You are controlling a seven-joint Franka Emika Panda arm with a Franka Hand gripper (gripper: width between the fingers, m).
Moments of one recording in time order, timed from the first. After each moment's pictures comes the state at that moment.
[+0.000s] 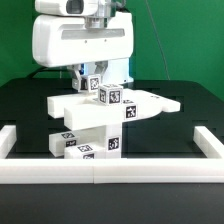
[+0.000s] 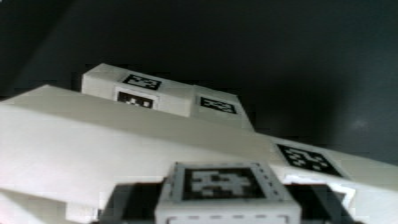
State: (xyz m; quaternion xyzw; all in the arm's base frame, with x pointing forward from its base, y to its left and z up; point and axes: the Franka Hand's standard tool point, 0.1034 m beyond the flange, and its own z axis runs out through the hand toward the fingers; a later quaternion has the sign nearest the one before) arm 0.524 -0.066 0.111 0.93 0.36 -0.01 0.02
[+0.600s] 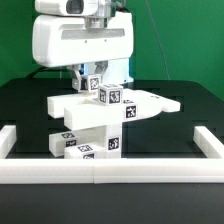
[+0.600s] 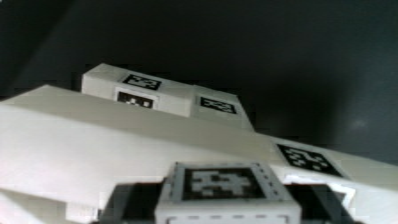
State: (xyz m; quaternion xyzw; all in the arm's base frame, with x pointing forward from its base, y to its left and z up) arm 0.524 -0.066 0.111 0.93 0.36 -0.01 0.02
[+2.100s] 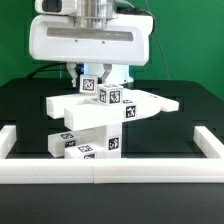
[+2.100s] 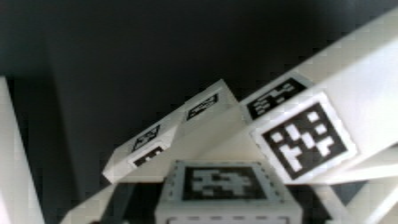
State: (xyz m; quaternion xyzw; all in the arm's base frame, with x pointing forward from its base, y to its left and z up) arm 0.524 -0.062 0.110 1.00 -0.07 -0.01 0.02
